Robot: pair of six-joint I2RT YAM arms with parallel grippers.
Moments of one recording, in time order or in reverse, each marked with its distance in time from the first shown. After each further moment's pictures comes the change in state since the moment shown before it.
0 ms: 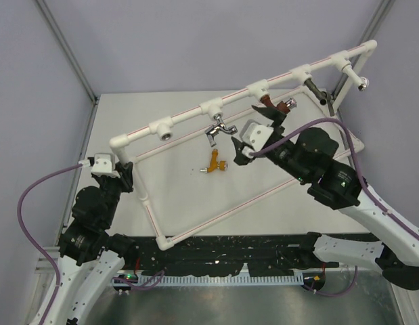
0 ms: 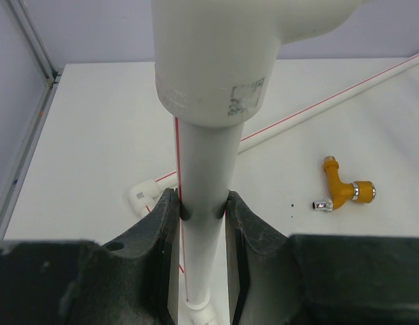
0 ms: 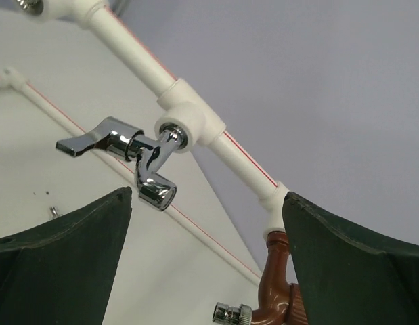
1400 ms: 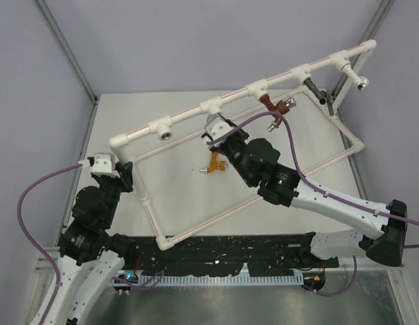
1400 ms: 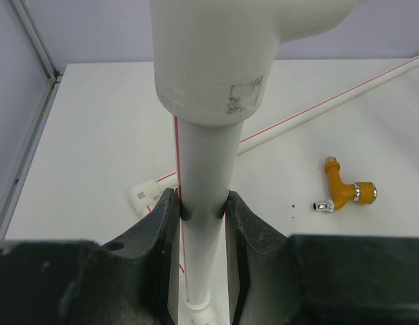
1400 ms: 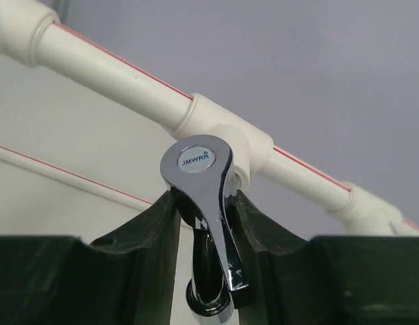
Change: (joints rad) left arm 0.000 0.000 0.000 0.001 -0.007 0.000; right arm 0.179 0.272 -0.168 0.474 0.422 -0.107
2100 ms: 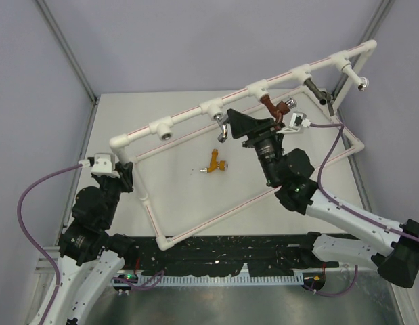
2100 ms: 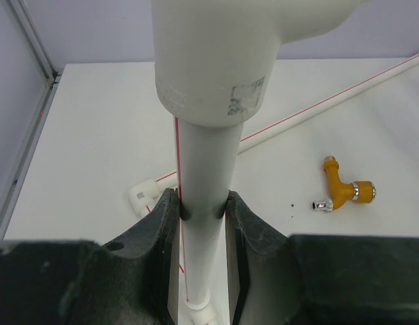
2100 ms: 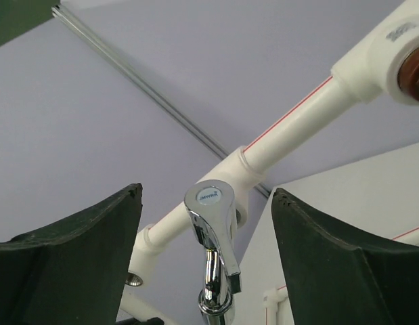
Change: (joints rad) left arm -0.001 -0.001 0.000 -0.001 0.007 0.000; right arm -0.174 -0.172 -0.301 0.420 -0.019 1.450
